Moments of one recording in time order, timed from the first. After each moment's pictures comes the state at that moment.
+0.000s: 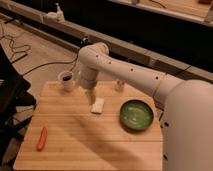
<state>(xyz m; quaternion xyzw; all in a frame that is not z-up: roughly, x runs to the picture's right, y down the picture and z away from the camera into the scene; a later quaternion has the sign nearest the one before) -0.103 0.032 0.750 -0.29 -0.25 -0.27 0.89</state>
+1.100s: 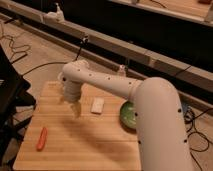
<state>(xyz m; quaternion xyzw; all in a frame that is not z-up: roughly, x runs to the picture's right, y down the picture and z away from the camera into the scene) -0.206 0.128 0.796 -0.35 -0.33 -0.33 0.81</state>
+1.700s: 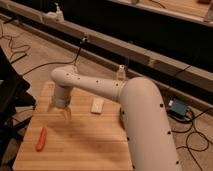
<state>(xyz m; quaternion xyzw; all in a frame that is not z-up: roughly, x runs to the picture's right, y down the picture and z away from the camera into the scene) -0.253 0.150 0.785 -0.37 -0.36 -0.35 0.78</state>
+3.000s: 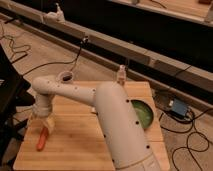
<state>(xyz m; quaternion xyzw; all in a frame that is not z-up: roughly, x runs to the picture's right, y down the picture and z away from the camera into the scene) -0.355 0.221 0.789 -0.39 -0.46 -0.43 0.68</state>
